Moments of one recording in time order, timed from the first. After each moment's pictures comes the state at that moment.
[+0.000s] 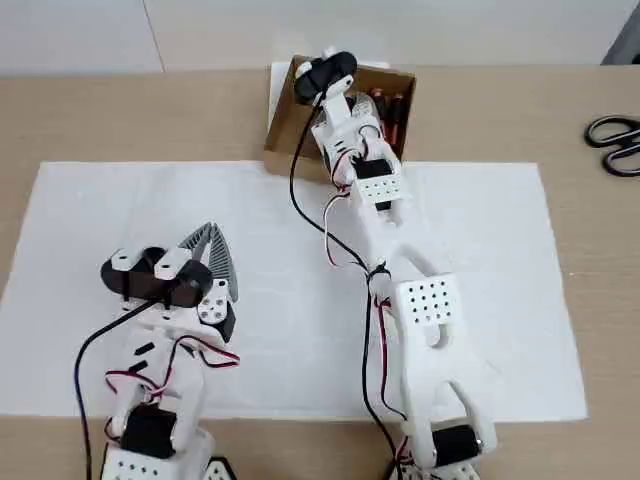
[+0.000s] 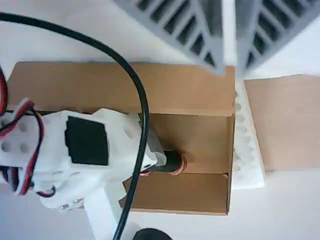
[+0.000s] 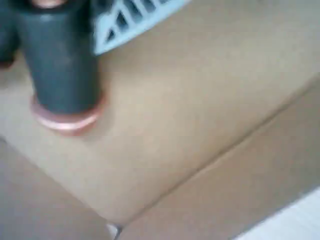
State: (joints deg) left arm 8.1 -103.2 93.1 28.6 7.8; right arm -16.3 69.4 -52.3 18.7 16.0
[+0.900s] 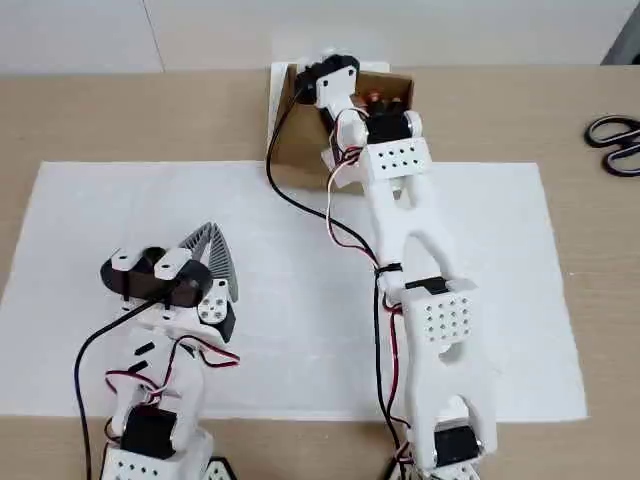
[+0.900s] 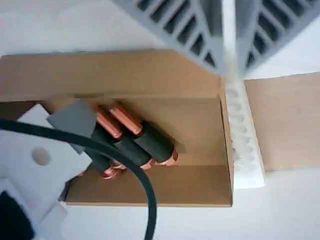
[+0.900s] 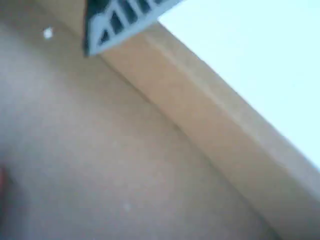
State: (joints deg) left arm 8.1 -103.2 93.1 28.6 7.8; right arm -16.7 50.5 -53.5 81.3 16.0
